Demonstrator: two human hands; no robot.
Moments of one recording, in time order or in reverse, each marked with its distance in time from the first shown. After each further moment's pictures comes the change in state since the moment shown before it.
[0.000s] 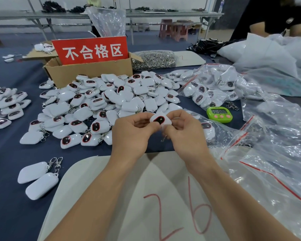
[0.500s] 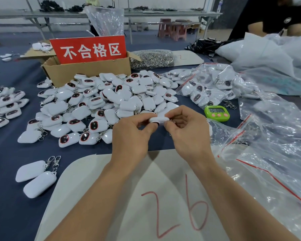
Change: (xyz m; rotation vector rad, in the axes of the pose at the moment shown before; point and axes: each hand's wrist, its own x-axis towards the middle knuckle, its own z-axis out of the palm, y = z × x) left_hand -0.007 -0.002 0.002 0.260 0.038 0.143; right_hand 0.002 -0.001 -0.010 -0.181 0.122 -0.211
